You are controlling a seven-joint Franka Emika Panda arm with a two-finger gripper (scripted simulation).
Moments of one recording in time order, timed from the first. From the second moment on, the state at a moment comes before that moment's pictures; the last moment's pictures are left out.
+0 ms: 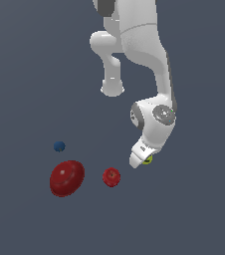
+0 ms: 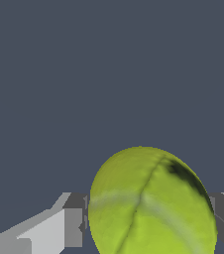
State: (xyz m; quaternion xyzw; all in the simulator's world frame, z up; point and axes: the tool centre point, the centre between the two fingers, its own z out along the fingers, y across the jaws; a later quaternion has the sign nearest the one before) arm 0.029 0.155 0.042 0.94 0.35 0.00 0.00
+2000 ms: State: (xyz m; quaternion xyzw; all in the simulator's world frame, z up) arm 0.016 0.178 0.277 0.94 0.35 0.00 0.00
